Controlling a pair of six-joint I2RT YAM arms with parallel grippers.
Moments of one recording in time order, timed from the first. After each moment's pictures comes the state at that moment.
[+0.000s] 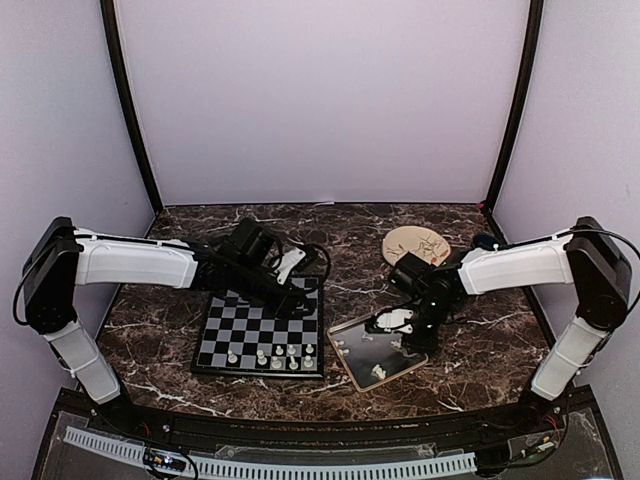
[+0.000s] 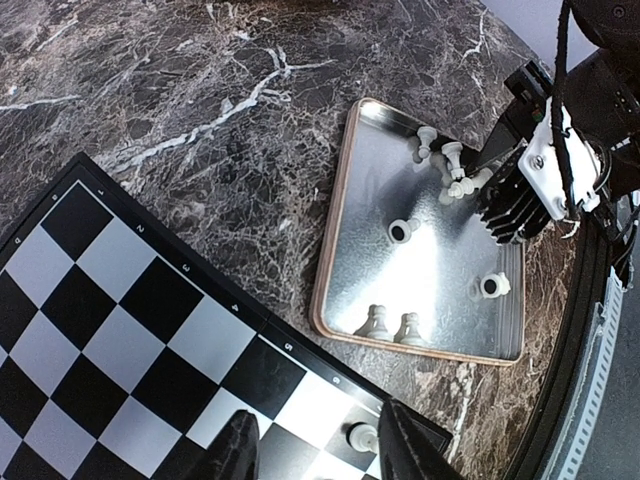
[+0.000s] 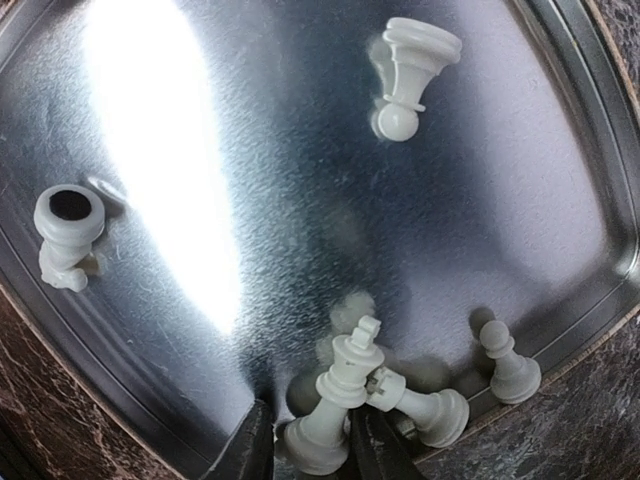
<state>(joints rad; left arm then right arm) -0.81 1.67 1.07 -0.25 0.33 -0.12 0.80 1.66 0.94 -0.72 -0.09 -0.58</state>
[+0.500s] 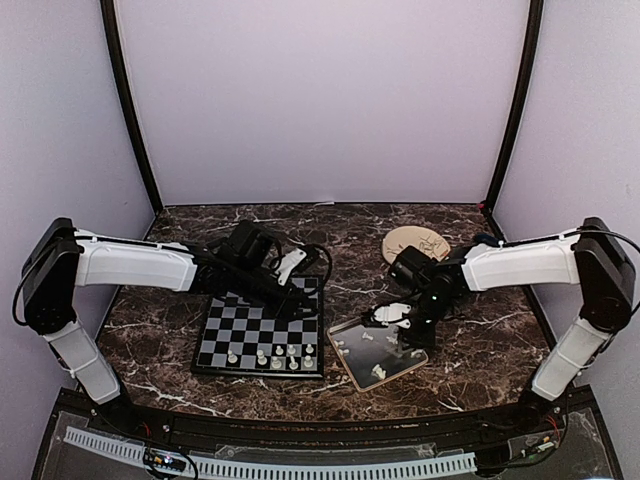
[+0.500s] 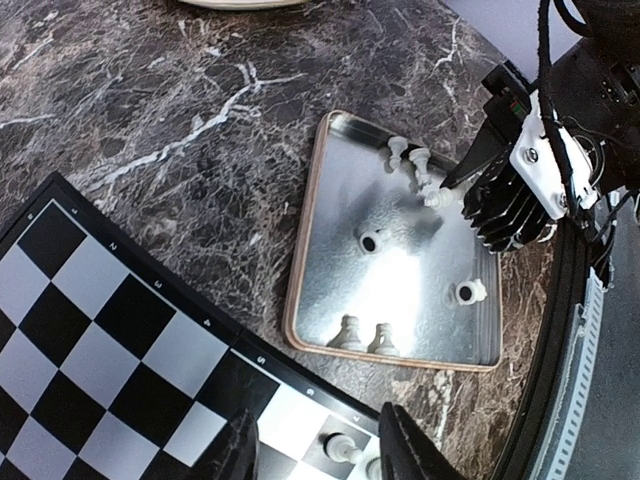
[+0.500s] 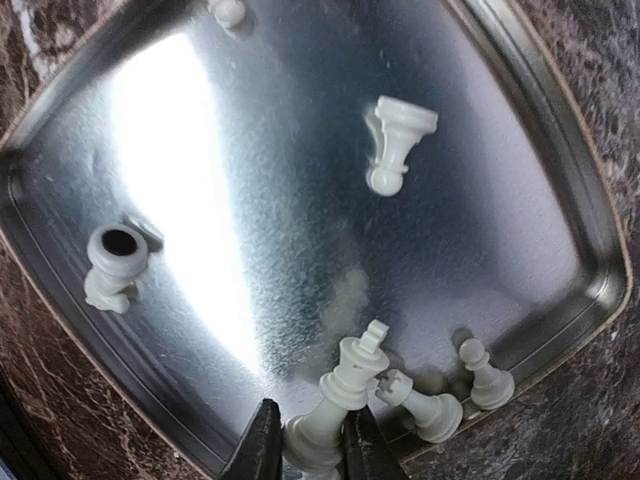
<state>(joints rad) -0.82 1.67 1.04 -0.20 0.37 -0.12 0.80 1.64 0.96 -0.72 -0.13 -0.57</state>
